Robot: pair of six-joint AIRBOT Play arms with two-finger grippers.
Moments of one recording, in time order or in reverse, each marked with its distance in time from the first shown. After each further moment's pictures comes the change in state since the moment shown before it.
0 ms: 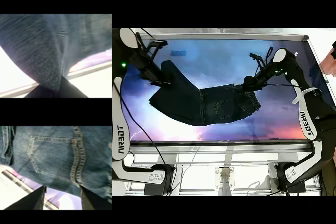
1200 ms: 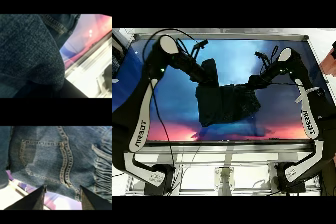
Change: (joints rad) left arm -0.237 -0.149 0.002 -0.426 0.308 -0.074; right arm -0.054 0.000 0.000 -0.016 -0.011 -0.044
